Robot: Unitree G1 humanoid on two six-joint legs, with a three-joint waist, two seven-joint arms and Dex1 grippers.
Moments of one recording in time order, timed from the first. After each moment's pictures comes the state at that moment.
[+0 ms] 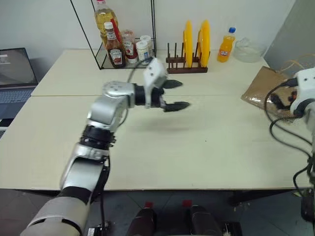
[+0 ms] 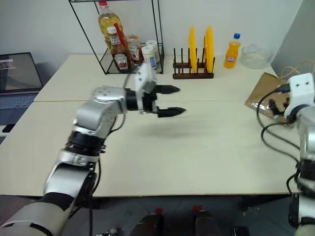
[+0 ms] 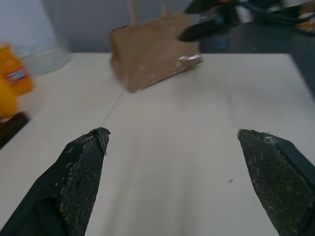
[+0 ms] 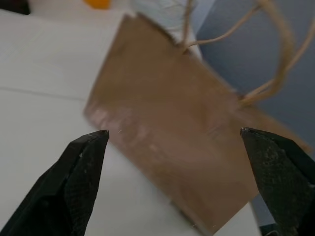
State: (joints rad) left arm -1.01 0.33 -0.20 0.34 -0.30 0.38 -1.14; right arm -0.82 -0.81 -0.22 0.36 0.06 0.76 0.32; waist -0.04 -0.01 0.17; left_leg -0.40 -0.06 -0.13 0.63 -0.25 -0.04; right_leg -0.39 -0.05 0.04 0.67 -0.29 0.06
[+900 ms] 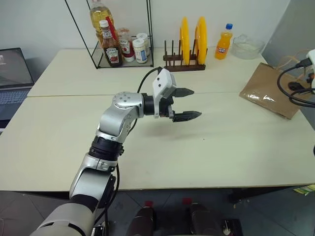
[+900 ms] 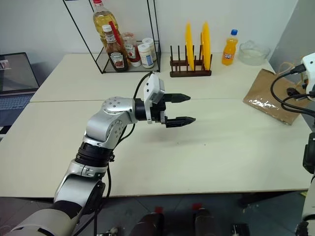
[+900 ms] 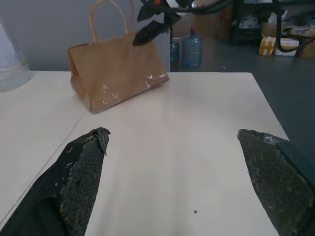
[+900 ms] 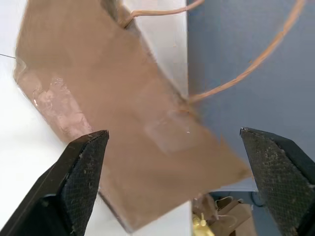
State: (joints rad) left arm -0.87 0.32 -0.16 0.15 -0.32 0.44 -1.07; right arm -1.37 -0.93 0.10 1.30 -0.26 0.39 0.59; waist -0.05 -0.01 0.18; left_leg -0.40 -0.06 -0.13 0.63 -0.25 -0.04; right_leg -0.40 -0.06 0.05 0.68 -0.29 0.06
